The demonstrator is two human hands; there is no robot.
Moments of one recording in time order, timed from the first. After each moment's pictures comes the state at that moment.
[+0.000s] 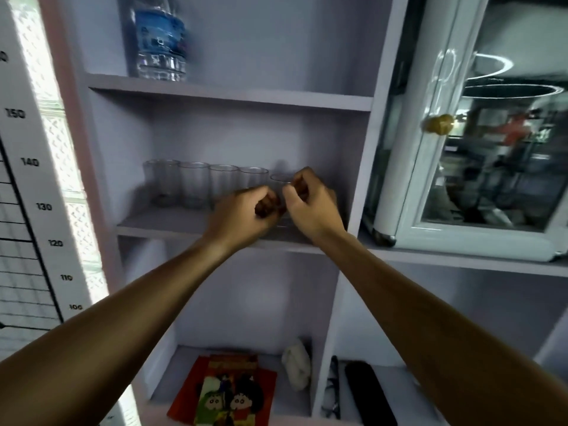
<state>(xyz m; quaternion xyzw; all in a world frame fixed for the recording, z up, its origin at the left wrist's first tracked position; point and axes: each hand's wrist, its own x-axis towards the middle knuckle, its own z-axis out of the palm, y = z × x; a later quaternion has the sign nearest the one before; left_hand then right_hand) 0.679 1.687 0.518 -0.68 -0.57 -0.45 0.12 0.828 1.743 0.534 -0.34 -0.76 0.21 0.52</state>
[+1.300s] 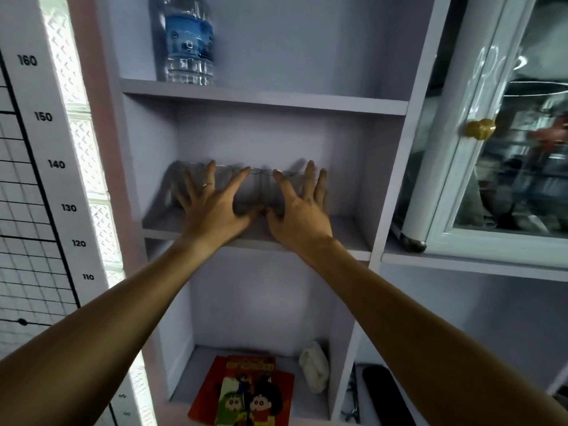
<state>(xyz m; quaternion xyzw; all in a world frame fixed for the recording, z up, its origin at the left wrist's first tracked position) 0.603 1.676 0.516 -0.56 -0.74 -0.34 0.18 0.767 1.734 0.519 -0.43 -0.84 -0.03 0.33</state>
